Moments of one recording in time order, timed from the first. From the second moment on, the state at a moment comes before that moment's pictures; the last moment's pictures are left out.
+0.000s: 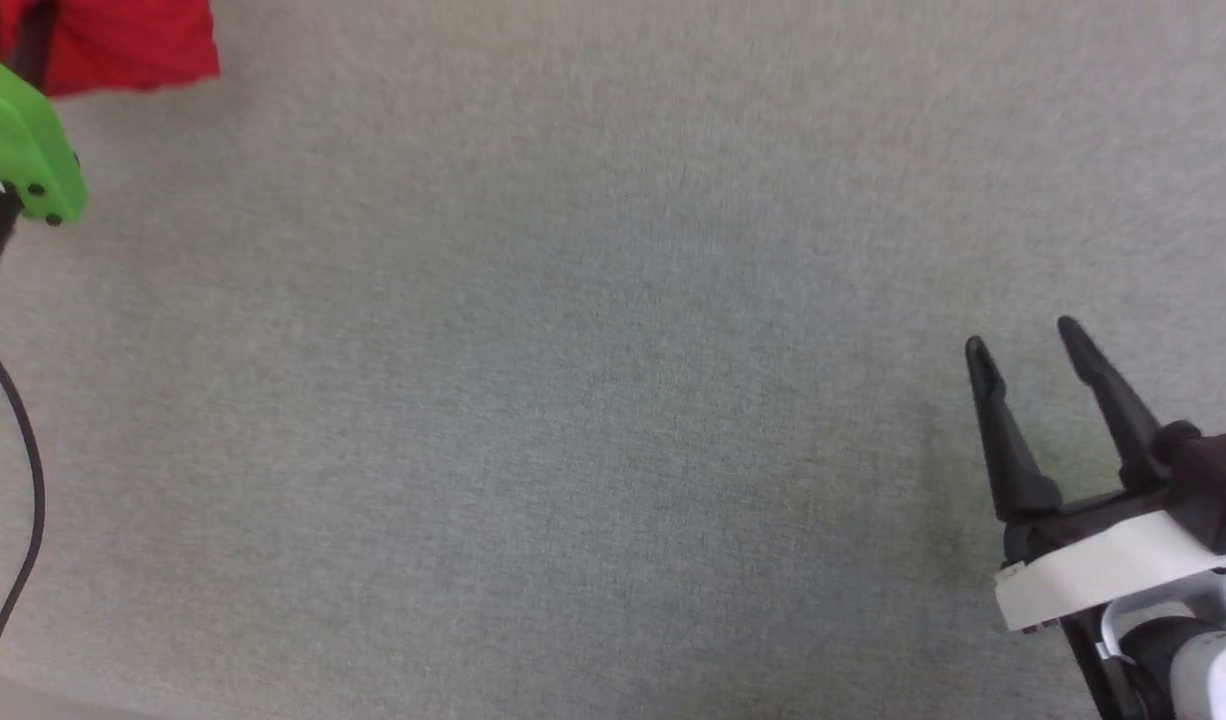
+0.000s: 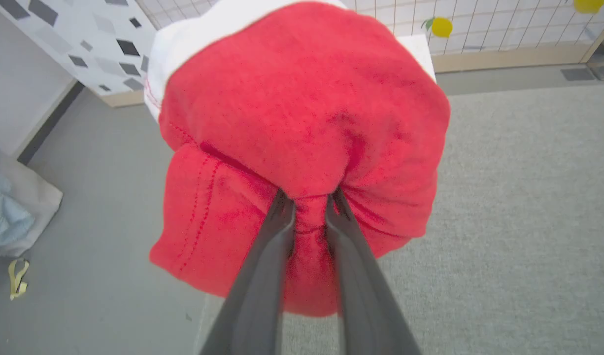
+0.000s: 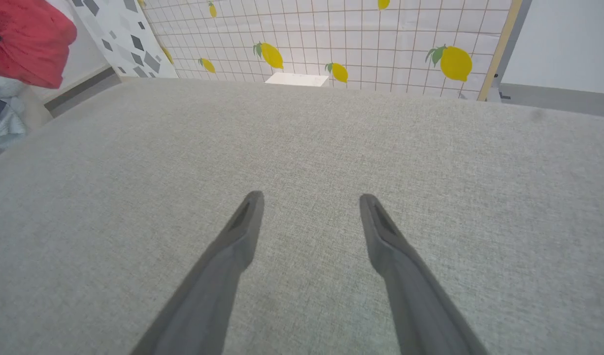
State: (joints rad) left arm -0.96 0.65 -0.37 0.57 -0.58 -0.11 0.17; right arm -0.02 -0.13 0.02 -0.31 0.15 0.13 0.10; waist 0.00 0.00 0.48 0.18
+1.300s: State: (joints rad) left arm -0.63 0.28 -0.80 0.27 -0.58 0.04 0.31; right arm -0.07 -0.07 0.00 -0.13 0.18 0.13 0.02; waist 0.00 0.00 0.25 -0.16
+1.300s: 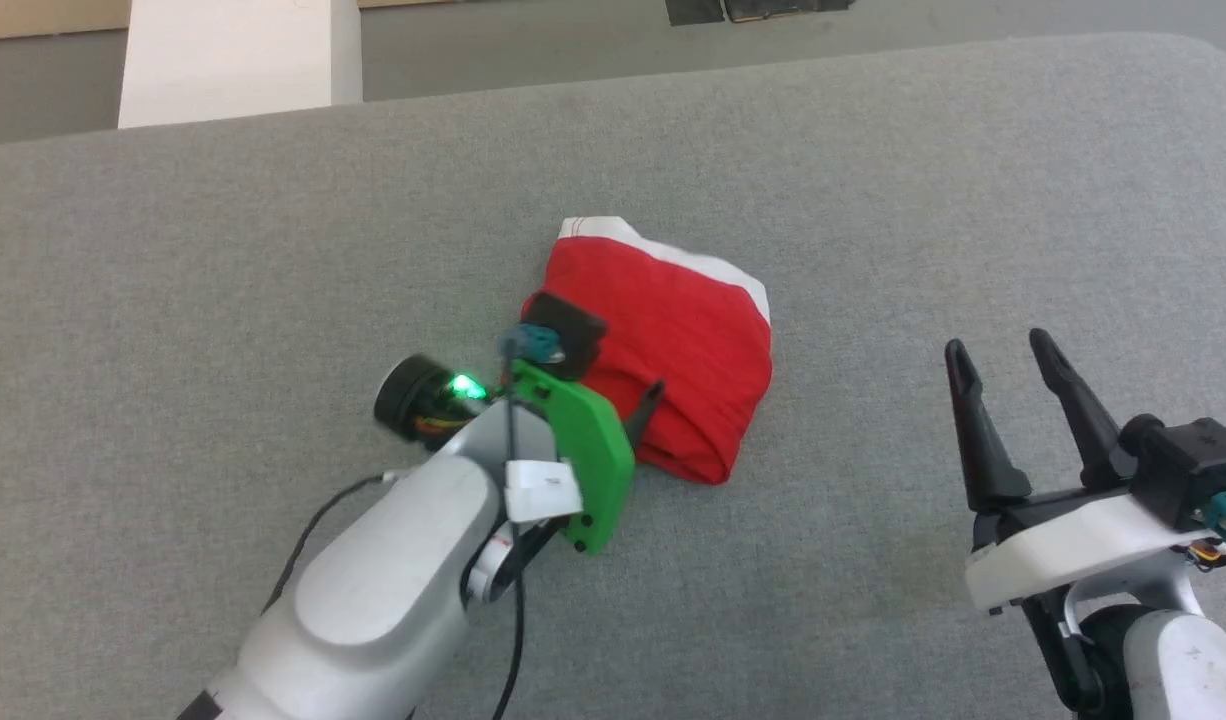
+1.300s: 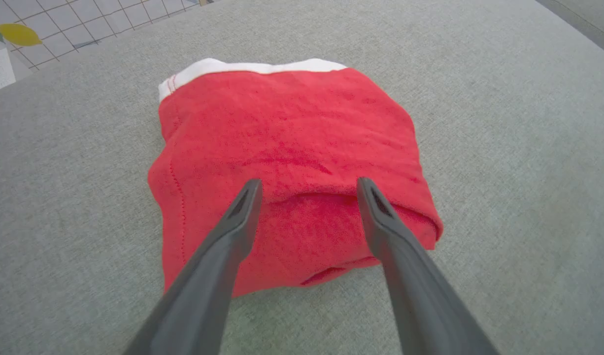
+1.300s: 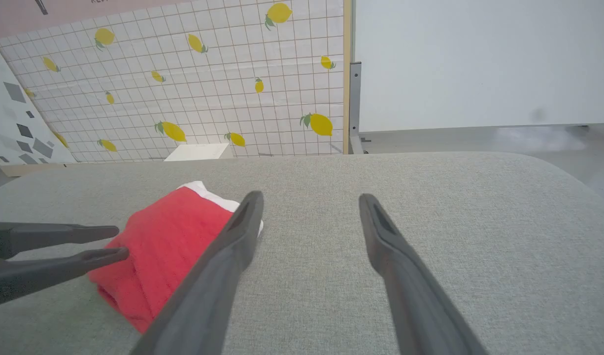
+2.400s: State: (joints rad) left arm -0.14 0.53 -0.57 -0.12 -0.56 0.32 -0.08; right arm 0.04 -0.09 0.00 -0.15 0.19 0.13 0.08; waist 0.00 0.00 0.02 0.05
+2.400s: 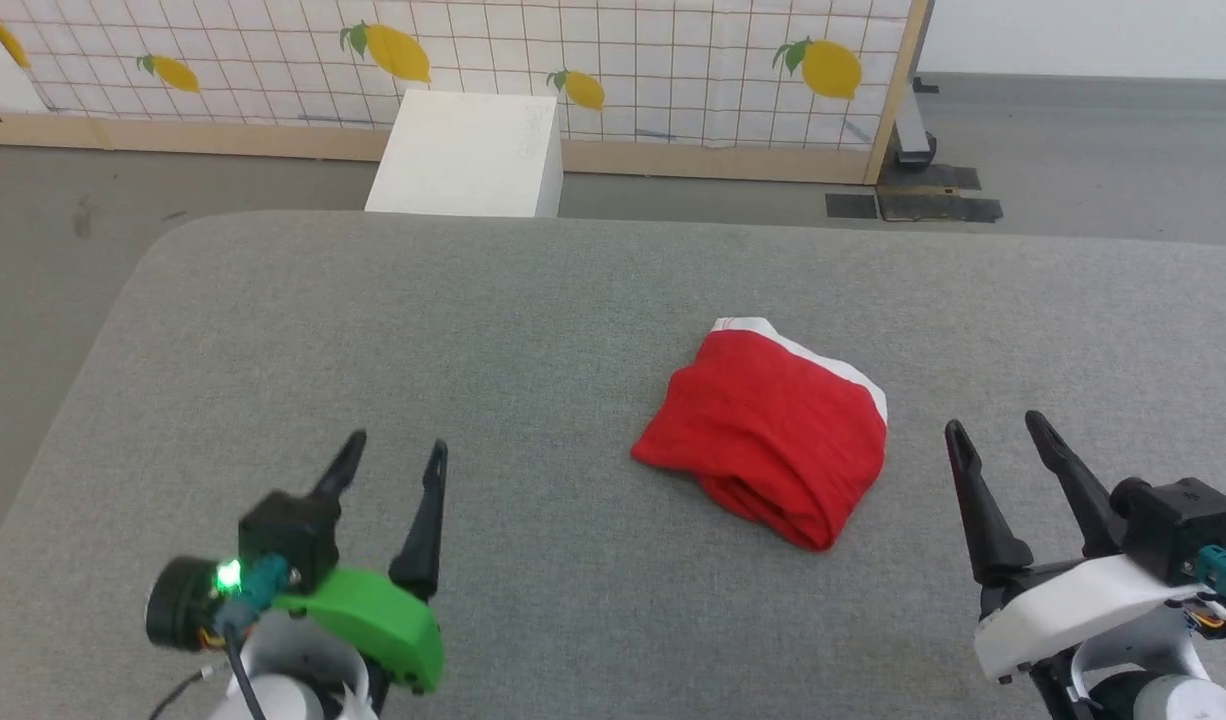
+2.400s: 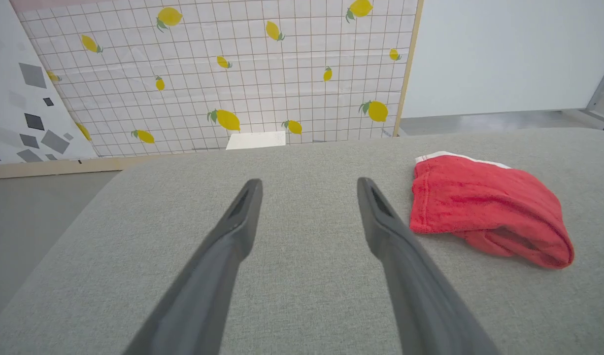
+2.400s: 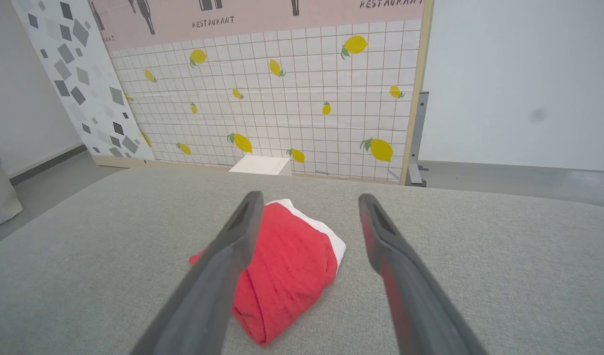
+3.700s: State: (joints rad) left arm -0.26 0.38 -0.67 -0.10 -0.52 0.30 -0.13; right arm -0.54 -0.43 0.54 0.09 0.34 0.13 0.90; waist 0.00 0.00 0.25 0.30
